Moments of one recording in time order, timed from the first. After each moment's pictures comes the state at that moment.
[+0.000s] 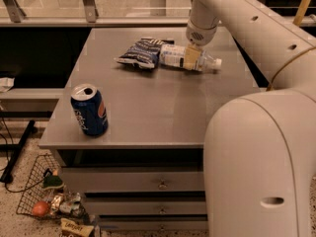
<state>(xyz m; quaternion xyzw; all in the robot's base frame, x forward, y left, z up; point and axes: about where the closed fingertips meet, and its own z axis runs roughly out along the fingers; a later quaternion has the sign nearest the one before) 0.753 -0.130 0.851 -0.54 0.83 -0.07 0.15</state>
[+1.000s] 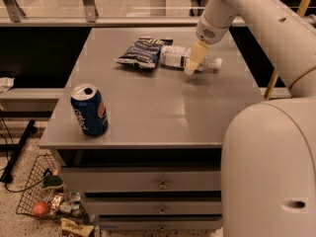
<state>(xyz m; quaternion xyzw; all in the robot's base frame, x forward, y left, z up) 0.747 -0.137 0.862 -0.54 0.82 0.00 0.20</state>
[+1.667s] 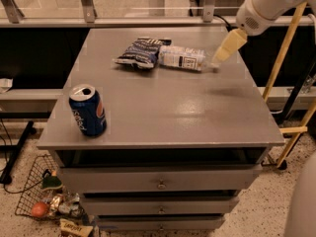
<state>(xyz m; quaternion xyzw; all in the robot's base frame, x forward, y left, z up) 0.709 -0.209 0.925 -0.47 0.83 0.00 0.29</state>
